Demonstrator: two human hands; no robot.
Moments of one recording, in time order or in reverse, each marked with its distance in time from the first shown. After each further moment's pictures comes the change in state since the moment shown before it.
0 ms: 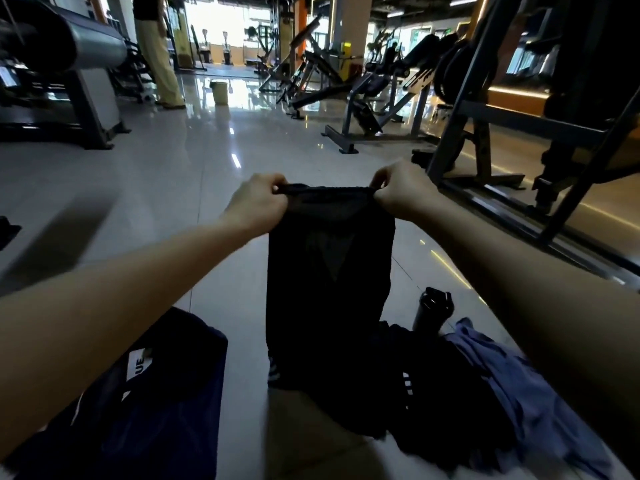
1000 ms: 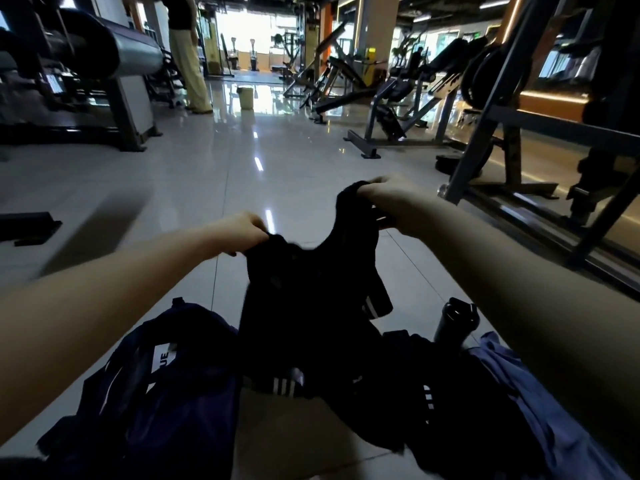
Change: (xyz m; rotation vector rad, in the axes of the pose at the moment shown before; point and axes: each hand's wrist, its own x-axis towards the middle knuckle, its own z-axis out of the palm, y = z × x) left_hand -0.017 -0.050 -0.043 0.285 -0.299 -0.313; right_hand -0.006 -0.046 0.024 0.671 -0.303 0.149
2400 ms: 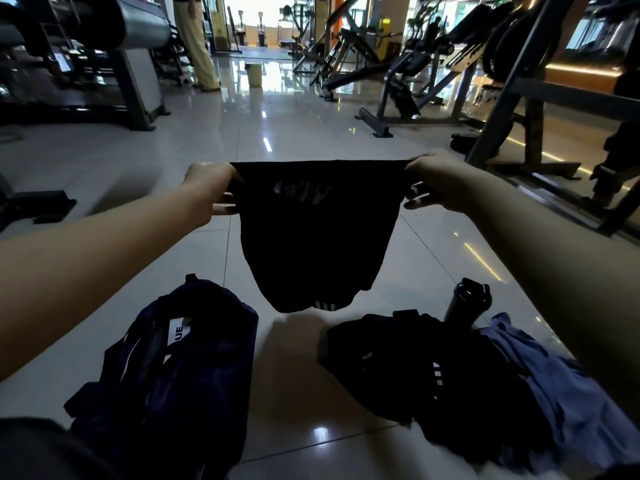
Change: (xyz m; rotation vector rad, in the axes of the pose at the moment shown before) left_hand 0.010 -0.029 -0.031 -0.807 0.351 -0.155; right_hand 0.016 0.032 -0.046 0.021 -0.050 0.010
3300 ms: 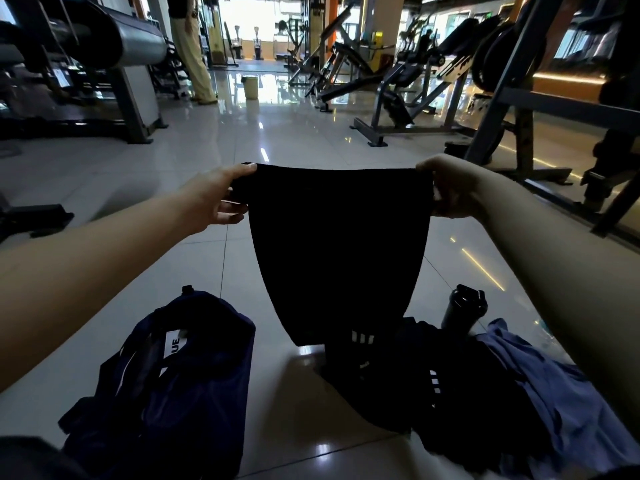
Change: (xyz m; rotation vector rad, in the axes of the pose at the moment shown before) left_hand -0.010 0.015 0.002 0.031 -0.273 -0.004; right_hand 0.000 0.007 -0.037 0.362 -0.125 0.257
